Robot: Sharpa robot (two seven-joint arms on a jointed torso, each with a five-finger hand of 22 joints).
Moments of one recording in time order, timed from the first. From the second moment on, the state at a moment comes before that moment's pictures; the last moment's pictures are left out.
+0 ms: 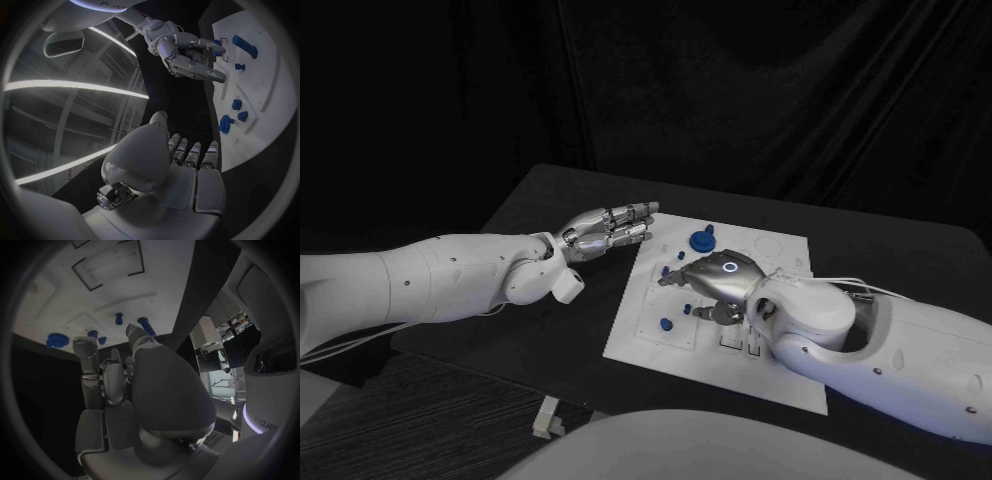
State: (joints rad) left arm 1.05 -0.93 -0.21 1.29 -0.27 0.24 0.67; left_hand 1.53 0.23 -0.18 0.27 0.49 0.20 0.03 0.03 0.03 0.01 0.05 0.20 0.03 0.01 0.16 0.02 0.01 0.17 0.00 0.29 0.02 0.02; right arm 1.16 -0.56 -0.21 1.64 -1.87 -0.19 -0.19; right_hand 1.65 -0.18 0.18 0.22 0.30 0.61 0.01 0.09 0.14 0.69 0.10 0.38 0.08 1.47 0.00 1.36 1.24 0.10 1.33 0.09 0.75 1.29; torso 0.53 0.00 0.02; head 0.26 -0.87
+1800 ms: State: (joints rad) left arm 1.04 -0.93 -0.21 1.30 -0.27 0.24 0.67; left_hand 1.53 0.23 -0.17 0.28 0.49 0.21 0.03 0.03 0.03 0.01 0.07 0.20 0.03 0.01 0.18 0.05 0.01 0.17 0.00 0.29 0.02 0.03; right arm 1.25 -0.79 -0.21 1.62 -1.34 0.11 -0.60; right_hand 0.87 -0.10 0.19 0.28 0.16 1.32 -0.02 0.29 0.42 1.47 -0.08 1.55 1.29 1.47 -0.12 1.55 1.29 0.10 1.41 -0.01 1.09 1.29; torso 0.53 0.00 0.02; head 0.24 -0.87
